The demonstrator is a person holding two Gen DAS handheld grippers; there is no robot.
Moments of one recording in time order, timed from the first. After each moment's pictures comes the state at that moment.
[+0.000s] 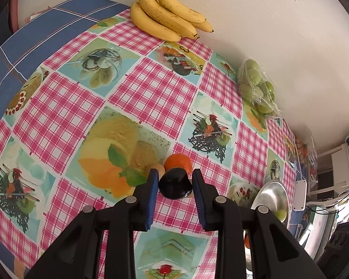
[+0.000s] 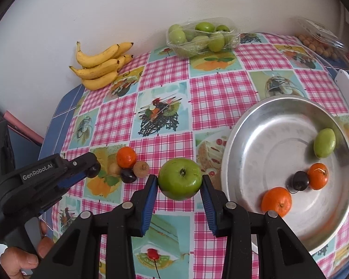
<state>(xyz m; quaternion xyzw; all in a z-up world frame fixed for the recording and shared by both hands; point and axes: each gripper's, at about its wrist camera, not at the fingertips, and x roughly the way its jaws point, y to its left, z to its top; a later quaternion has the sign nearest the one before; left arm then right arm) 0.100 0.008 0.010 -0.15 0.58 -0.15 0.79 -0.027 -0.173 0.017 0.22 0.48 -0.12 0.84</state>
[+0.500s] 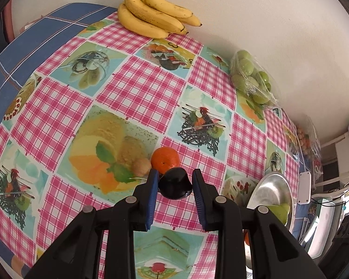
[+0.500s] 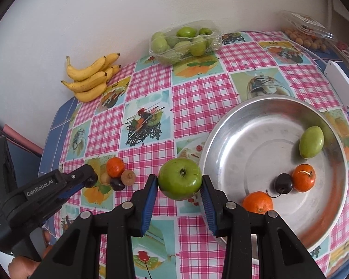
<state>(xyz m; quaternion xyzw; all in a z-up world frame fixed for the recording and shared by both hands) 0.089 -0.018 0.014 -0.11 0.57 -0.16 0.79 -0.039 -0.204 0.021 0.25 0.47 -0.14 0.84</state>
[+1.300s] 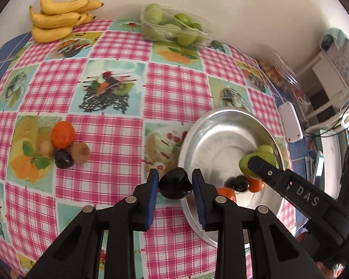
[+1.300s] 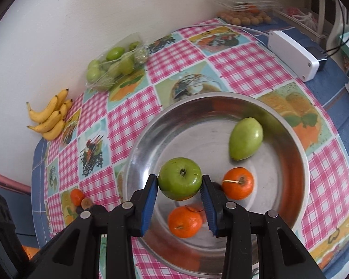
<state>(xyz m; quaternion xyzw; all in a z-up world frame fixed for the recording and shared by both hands) 0.020 -0.144 0.012 0.03 0.58 -0.29 0.76 -0.082 -0.292 0.006 0.33 0.45 -0.24 0.80</state>
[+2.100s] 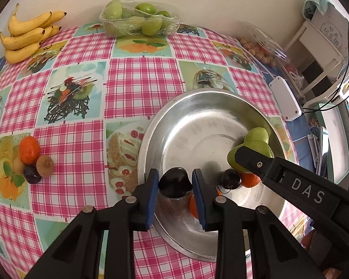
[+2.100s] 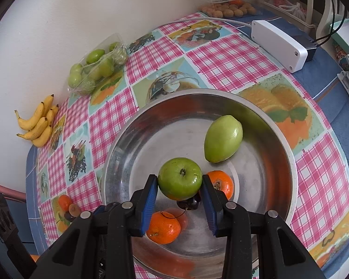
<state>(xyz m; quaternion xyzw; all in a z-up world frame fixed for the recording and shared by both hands) 0.002 -0.190 -0.009 0.08 0.56 -0.33 0.76 -0.090 -0.311 -0.007 0.34 0.46 -0.26 0.78</state>
